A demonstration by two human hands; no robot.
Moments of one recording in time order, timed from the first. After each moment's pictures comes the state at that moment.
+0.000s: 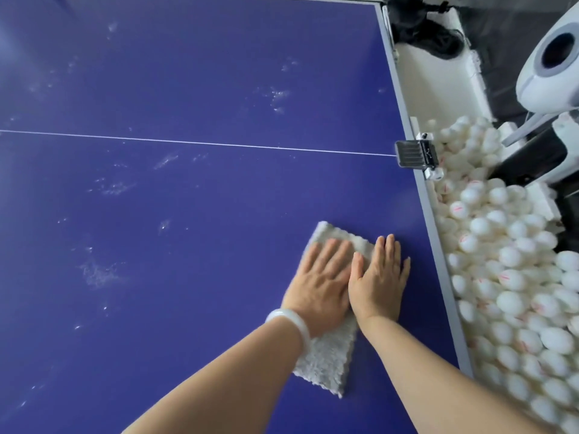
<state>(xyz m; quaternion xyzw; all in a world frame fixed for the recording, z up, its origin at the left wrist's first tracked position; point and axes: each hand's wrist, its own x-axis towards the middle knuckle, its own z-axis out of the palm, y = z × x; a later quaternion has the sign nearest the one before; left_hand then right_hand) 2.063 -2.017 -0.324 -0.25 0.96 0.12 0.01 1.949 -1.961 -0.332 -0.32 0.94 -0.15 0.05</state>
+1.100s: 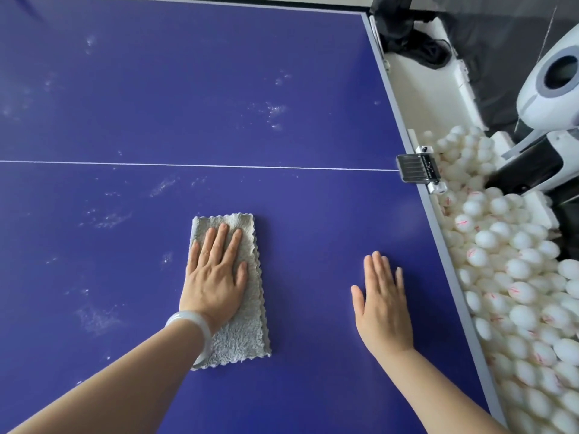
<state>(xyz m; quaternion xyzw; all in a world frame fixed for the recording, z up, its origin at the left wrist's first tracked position) 2.190 -2.156 -0.319 -0.47 0.87 0.11 -0.03 1.959 -1.962 -0.330 -0.46 0.88 -0.04 0.02</state>
